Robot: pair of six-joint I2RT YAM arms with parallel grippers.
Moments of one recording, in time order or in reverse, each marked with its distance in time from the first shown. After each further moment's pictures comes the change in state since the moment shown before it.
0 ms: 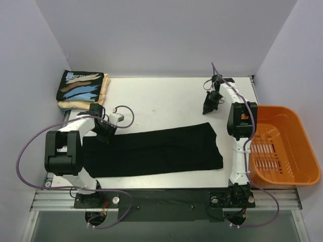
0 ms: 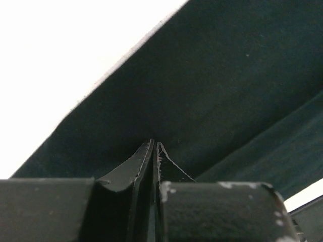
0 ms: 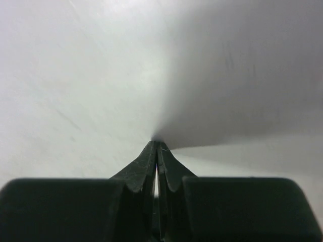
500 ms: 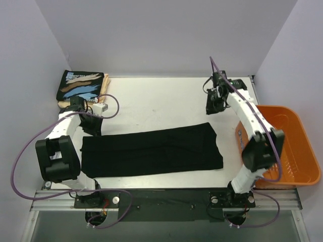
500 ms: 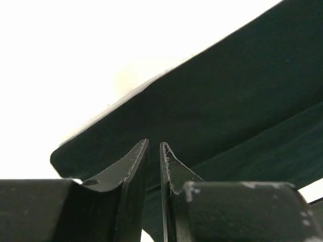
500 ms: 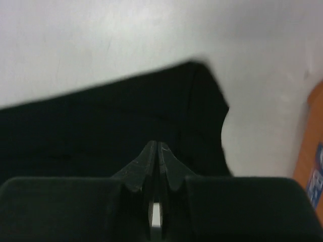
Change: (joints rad) left arm 0.167 -0.083 0.123 -0.104 0.040 0.007; right arm 0.113 -0.439 -0.150 -0.049 0.139 -0.090
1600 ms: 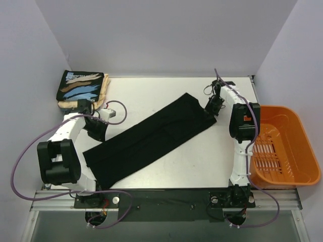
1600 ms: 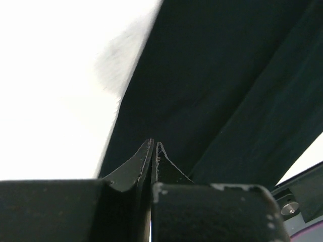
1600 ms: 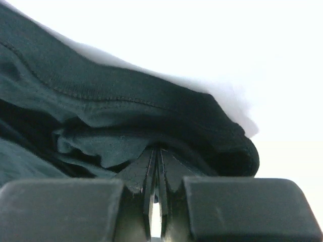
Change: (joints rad) left arm -0.033 -0.037 -0.037 -0.097 -0.024 0.086; right arm -0.100 0.319 -0.065 0.011 -0.118 0.232
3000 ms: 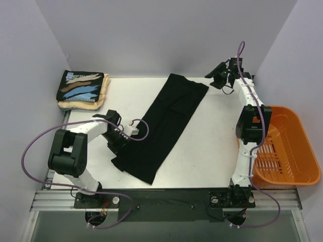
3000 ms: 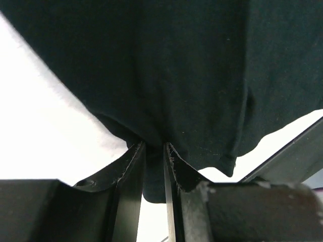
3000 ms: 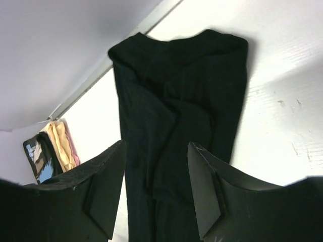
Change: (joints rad) left arm -0.327 0.114 -0.122 0.019 0.018 -0.052; right arm -0.107 0.017 0.309 0.553 -0.177 0.231
